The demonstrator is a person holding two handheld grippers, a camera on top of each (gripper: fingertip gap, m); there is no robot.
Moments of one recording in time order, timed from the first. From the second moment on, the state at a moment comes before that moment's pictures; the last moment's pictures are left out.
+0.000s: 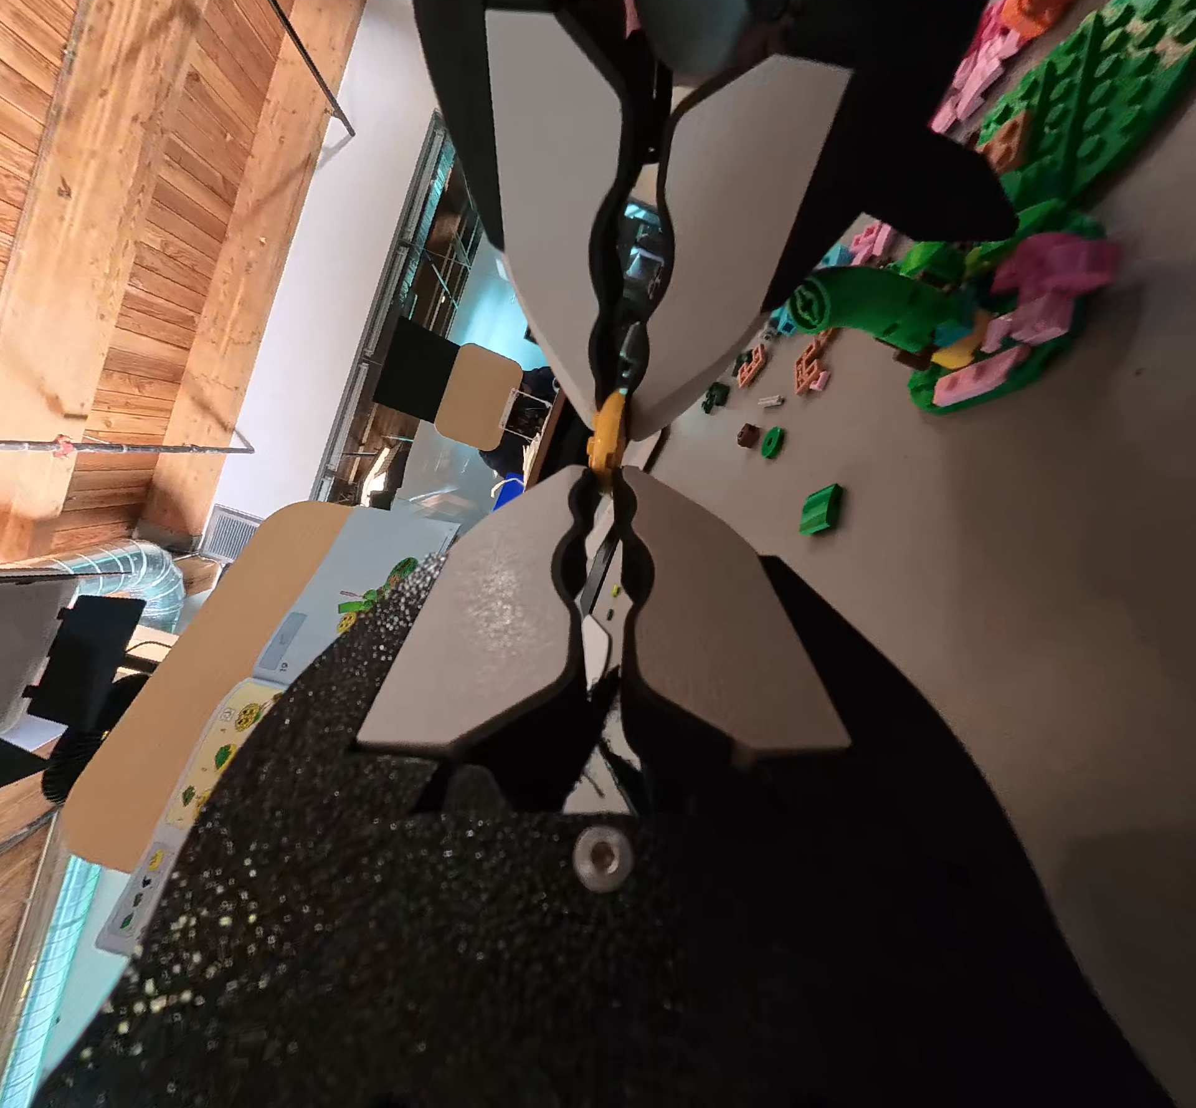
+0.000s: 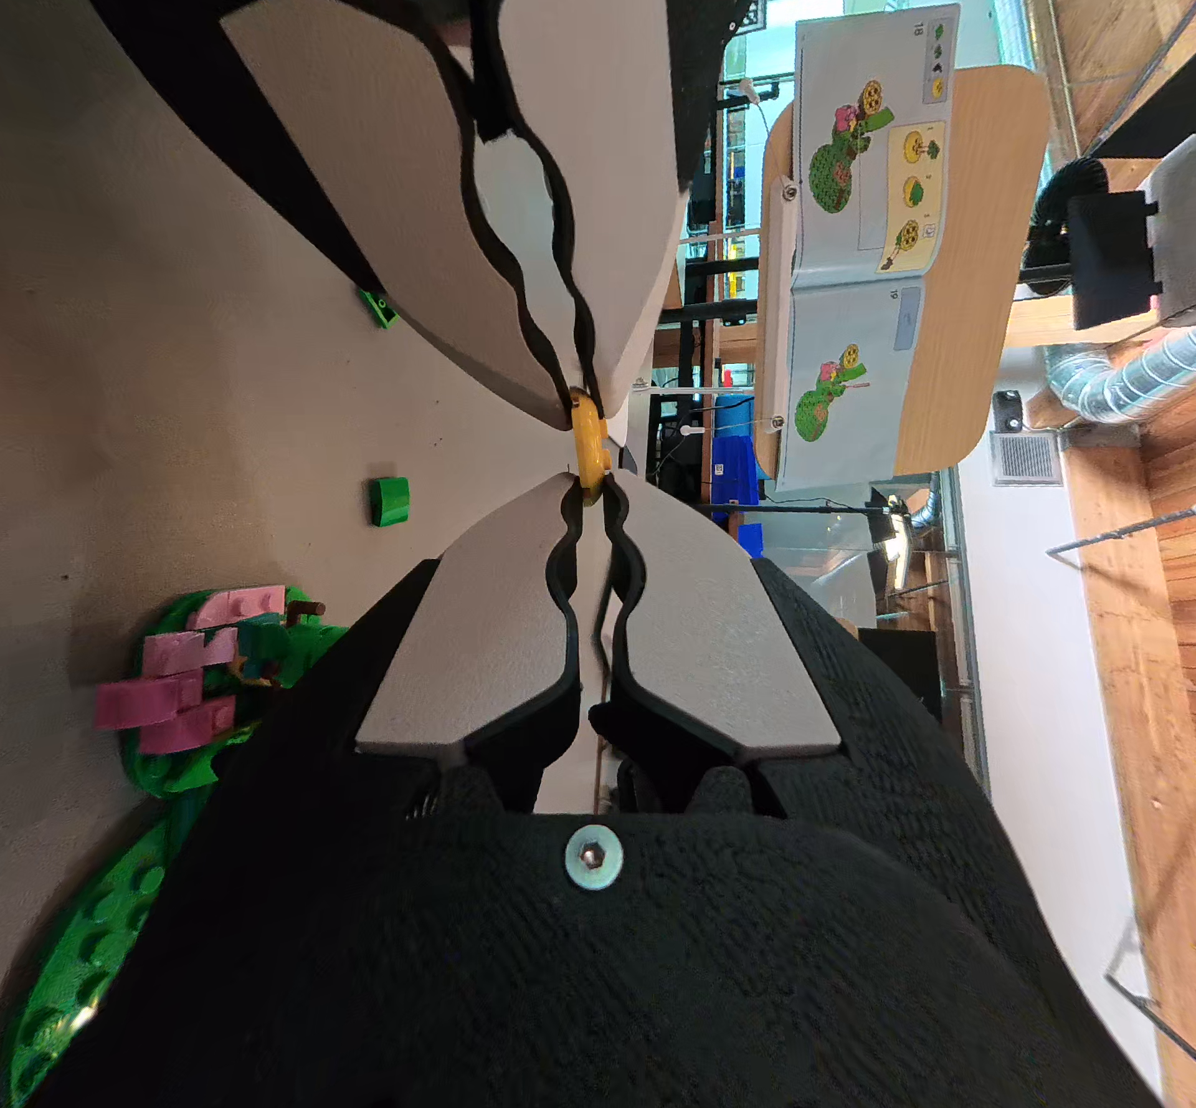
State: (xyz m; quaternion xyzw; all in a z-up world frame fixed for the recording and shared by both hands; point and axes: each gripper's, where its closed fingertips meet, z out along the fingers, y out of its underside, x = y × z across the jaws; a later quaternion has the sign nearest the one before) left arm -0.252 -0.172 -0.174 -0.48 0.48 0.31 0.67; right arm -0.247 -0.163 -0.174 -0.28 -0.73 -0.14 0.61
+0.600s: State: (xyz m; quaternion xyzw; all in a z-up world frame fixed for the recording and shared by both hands) left arm -0.283 -0.169 -0.164 -0.51 0.42 0.34 0.67; right arm -0.133 -0.056 -0.158 -0.63 -0.40 0.24 0.62
